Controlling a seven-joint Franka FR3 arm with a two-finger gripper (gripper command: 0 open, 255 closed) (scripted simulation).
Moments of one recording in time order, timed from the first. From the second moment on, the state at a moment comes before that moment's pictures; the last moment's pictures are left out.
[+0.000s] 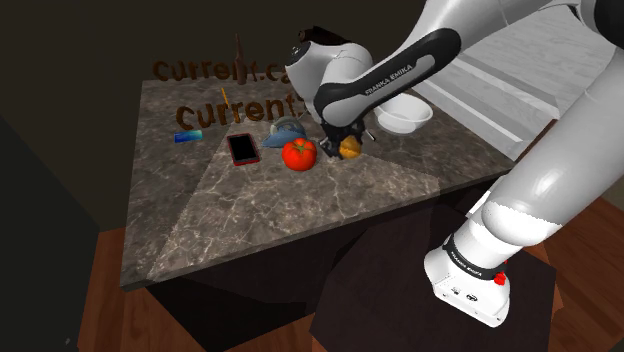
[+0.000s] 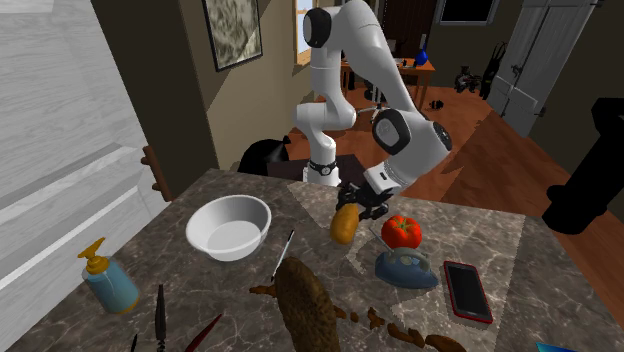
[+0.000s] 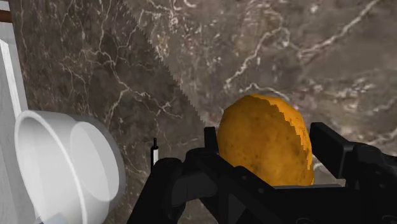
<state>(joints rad) -0.21 0.01 0.38 -2.31 -0.45 1.87 0.79</state>
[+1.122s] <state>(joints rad) -0.20 -0.11 0.38 -2.20 -0.39 1.69 0.67</state>
